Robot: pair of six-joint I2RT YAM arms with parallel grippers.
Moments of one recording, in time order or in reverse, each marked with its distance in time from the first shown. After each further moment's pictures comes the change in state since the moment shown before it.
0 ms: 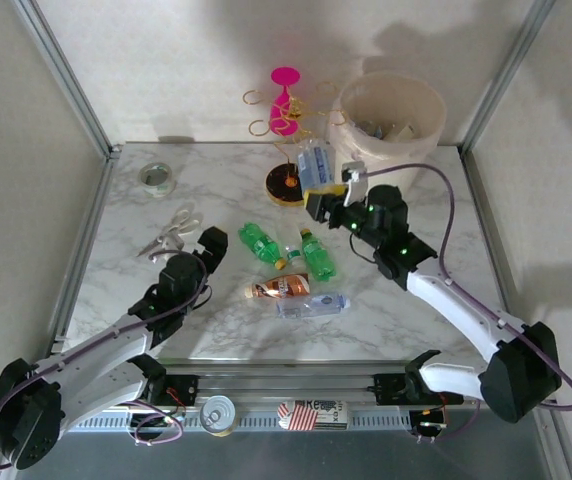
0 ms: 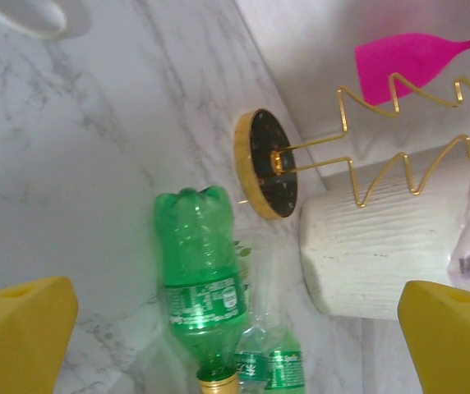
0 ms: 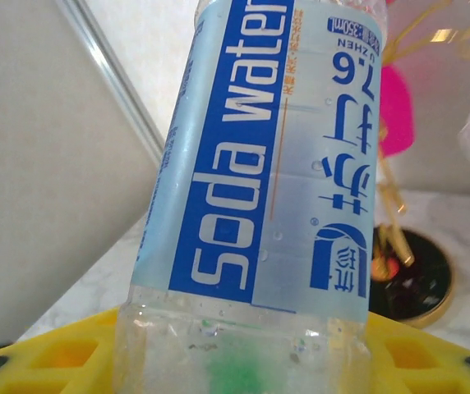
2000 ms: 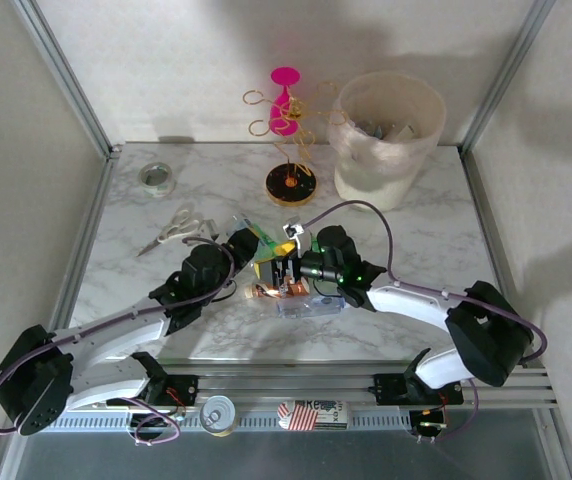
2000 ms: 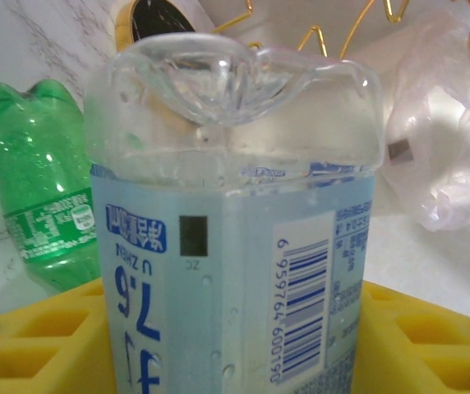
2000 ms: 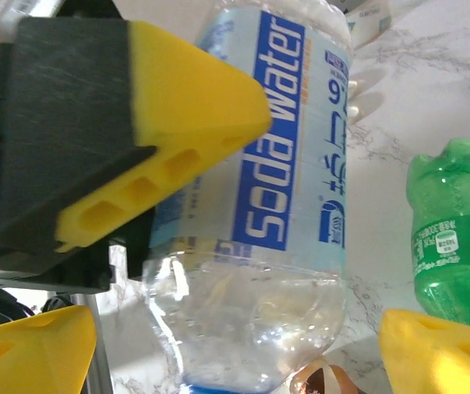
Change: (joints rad) left arm -0.158 0.166 0.177 0.063 0.114 0.053; right arm 0.297 0.225 -0.278 0.322 -0.218 0.098
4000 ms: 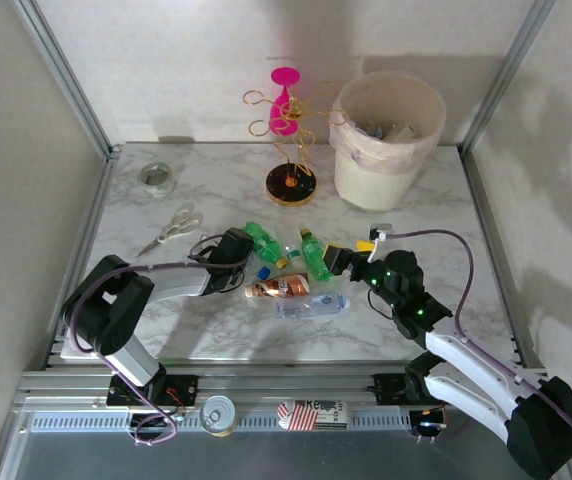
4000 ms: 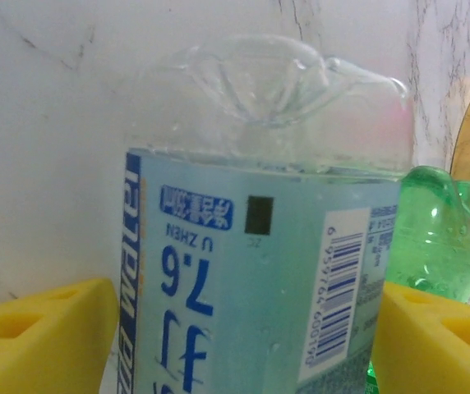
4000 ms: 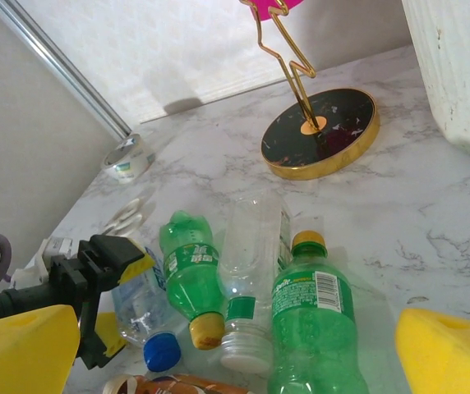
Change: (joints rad) left arm 0.129 0.526 0.223 -0.314 -0.088 -0.408; right arm -0.239 -0.589 -0.323 -0.180 0.369 0.101
